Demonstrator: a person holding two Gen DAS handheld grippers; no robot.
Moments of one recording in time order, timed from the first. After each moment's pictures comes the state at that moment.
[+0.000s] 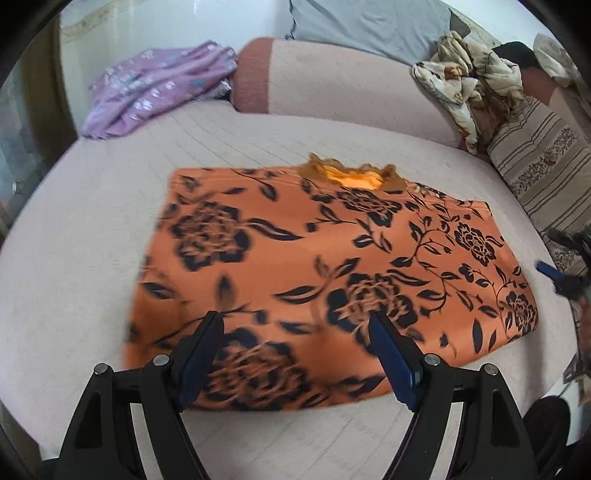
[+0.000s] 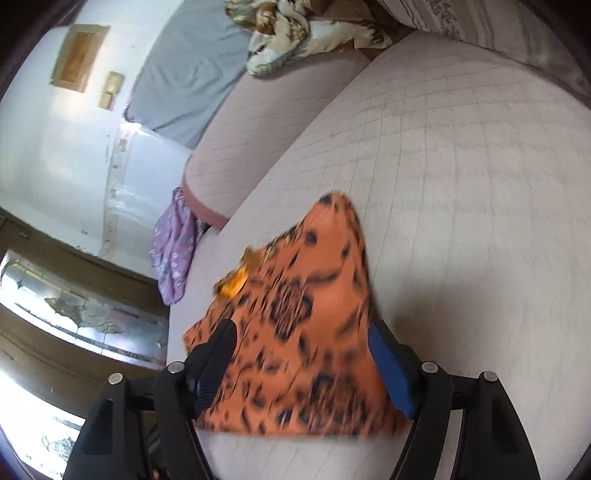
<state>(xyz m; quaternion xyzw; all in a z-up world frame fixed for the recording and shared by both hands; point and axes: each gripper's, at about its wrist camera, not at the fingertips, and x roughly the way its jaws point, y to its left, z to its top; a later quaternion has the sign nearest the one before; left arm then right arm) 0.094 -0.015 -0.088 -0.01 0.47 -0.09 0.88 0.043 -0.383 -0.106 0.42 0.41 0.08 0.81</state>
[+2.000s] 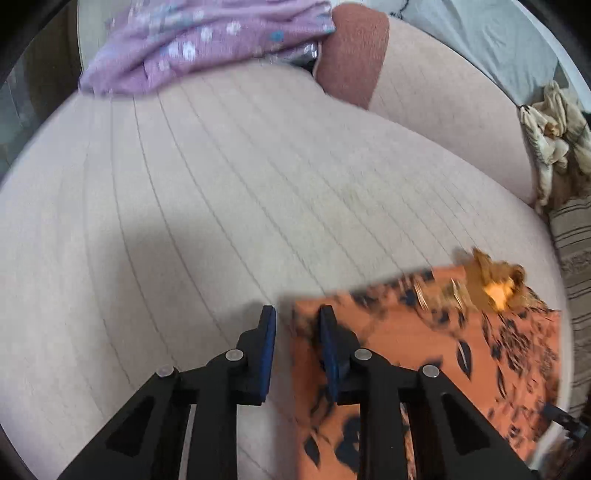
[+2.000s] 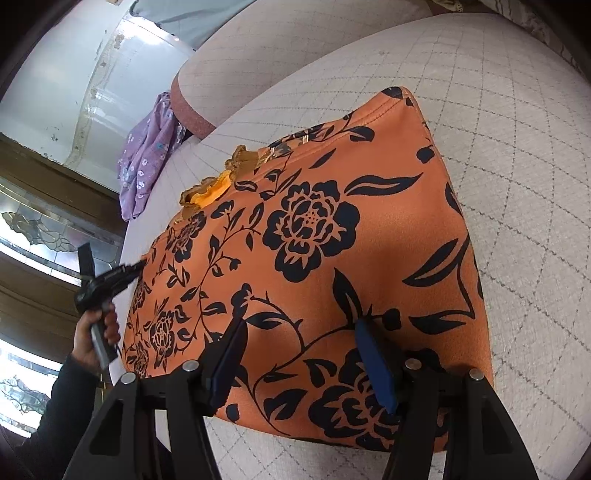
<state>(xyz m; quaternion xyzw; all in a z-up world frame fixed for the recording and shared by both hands) 0.297 0.112 -0.123 -0.06 0.52 -0.04 0.85 0.074 -0.273 -0.147 0.29 0.52 0.11 0.80</state>
